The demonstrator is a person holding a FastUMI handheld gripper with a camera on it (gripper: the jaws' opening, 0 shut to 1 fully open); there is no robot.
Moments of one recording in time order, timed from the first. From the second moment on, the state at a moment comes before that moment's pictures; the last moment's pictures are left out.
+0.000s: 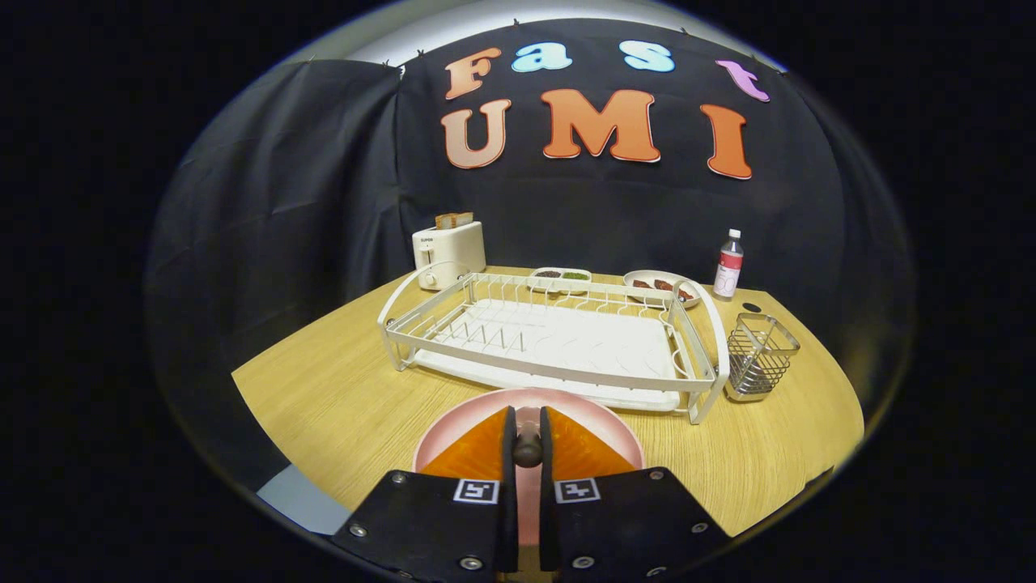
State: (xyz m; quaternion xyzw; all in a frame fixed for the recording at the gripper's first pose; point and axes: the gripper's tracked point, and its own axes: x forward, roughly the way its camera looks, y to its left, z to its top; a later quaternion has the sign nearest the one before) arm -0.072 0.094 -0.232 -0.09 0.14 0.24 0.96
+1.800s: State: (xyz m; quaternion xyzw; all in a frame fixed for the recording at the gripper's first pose) arm -0.019 -0.020 -0.021 -0.05 0.06 0.11 0.99
